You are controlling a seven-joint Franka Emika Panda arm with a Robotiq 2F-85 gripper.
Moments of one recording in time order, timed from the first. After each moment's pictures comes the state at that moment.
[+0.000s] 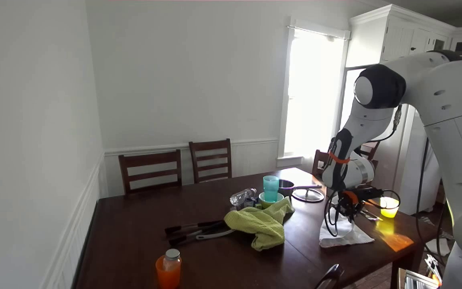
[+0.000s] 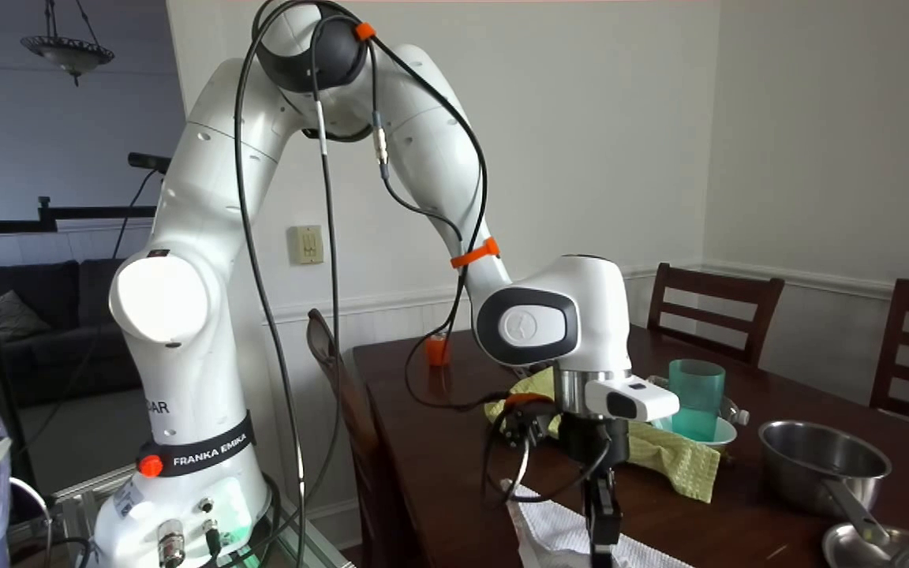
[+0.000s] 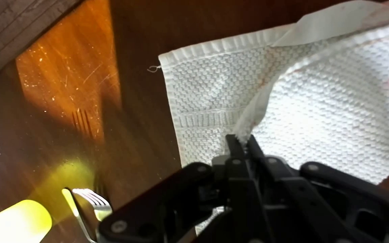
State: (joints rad) arm -0.34 0.46 -0.59 -2.33 -0.08 2.74 0.15
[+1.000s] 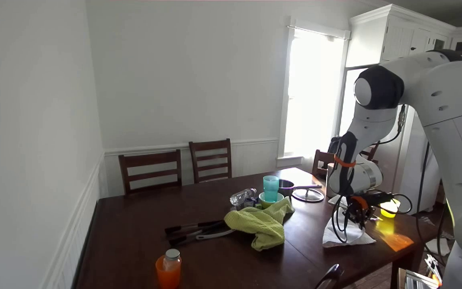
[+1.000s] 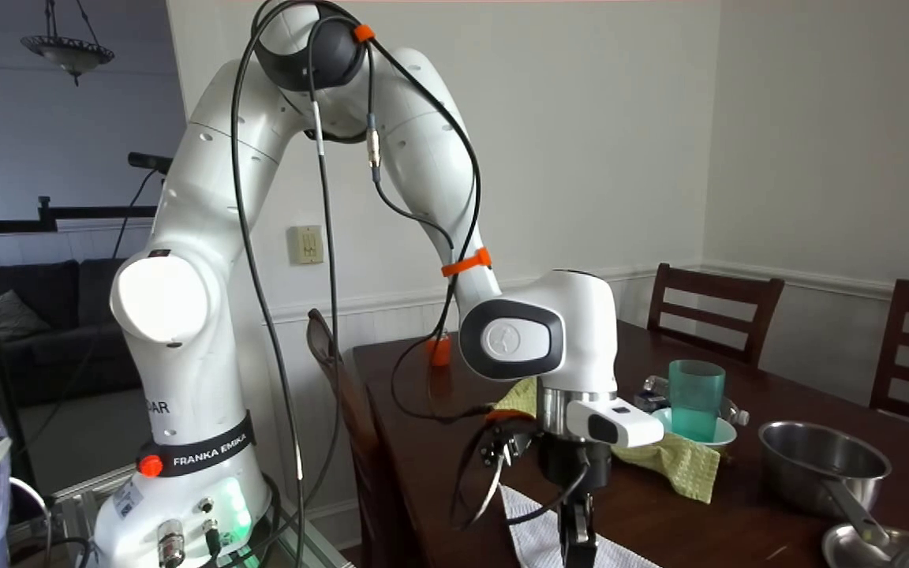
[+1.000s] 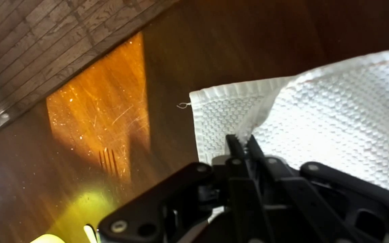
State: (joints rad) arm -0.33 0.47 -0.63 -2.38 -0.10 2.74 0.15
